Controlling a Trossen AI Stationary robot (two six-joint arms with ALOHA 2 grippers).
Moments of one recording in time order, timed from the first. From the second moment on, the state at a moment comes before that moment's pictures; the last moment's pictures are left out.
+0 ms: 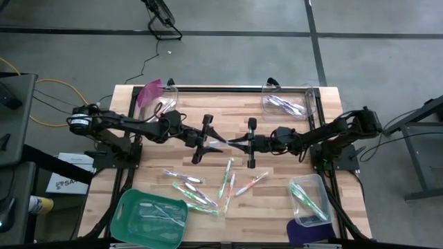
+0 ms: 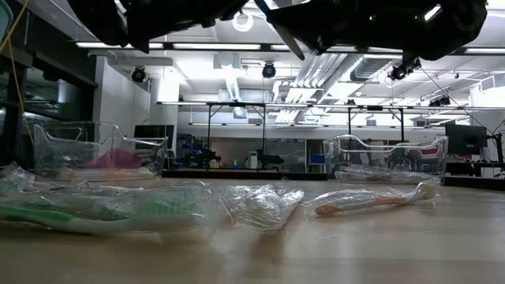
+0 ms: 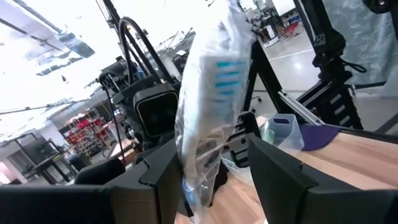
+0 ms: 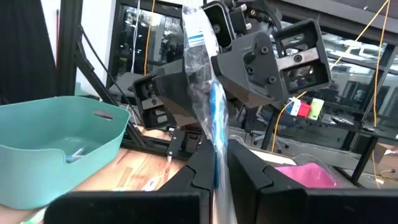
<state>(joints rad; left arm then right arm) 0.08 1.43 0.73 0.90 0.46 0.50 0.04 1.51 0.58 1.08 0.05 -0.23</state>
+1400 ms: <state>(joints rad) 0.08 1.44 0.73 0.76 0.38 0.59 0.10 1.40 0.58 0.87 0.16 -0.02</state>
